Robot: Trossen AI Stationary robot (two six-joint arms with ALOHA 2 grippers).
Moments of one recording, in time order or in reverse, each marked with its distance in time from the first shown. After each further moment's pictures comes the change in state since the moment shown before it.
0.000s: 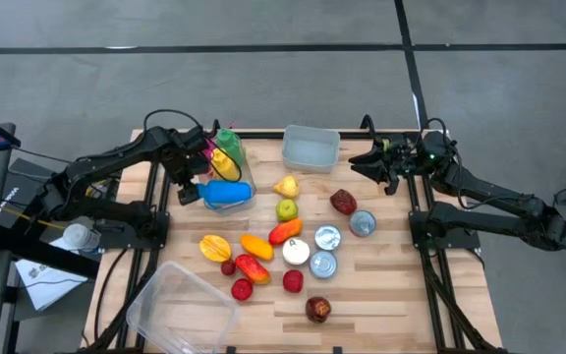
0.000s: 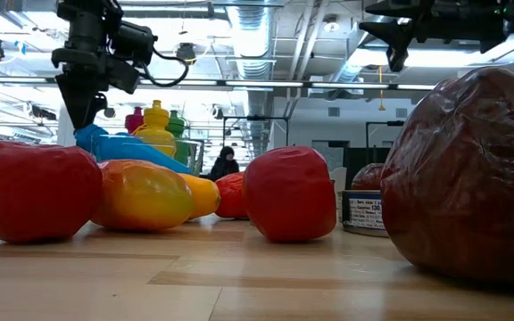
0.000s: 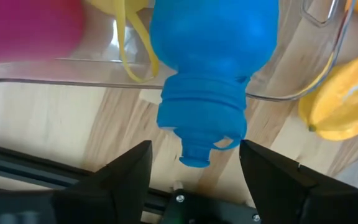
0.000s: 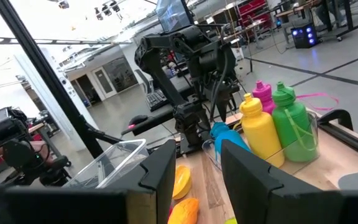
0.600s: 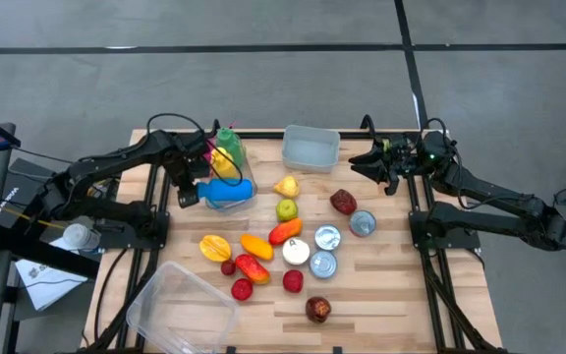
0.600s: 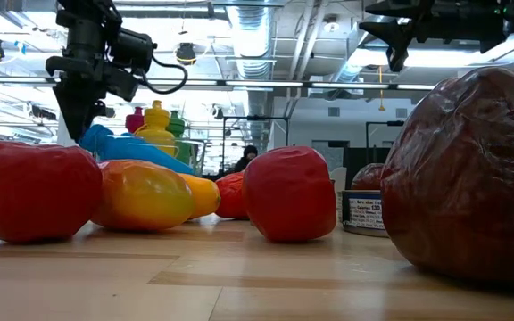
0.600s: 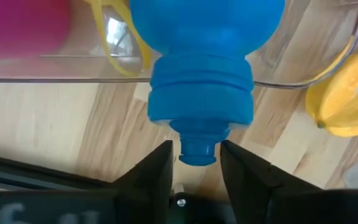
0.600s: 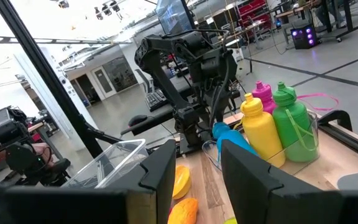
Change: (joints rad) left arm -0.004 0.005 -0.053 0.039 0.003 0.024; right arm 0.000 0.000 0.000 0.000 0.000 -0.005
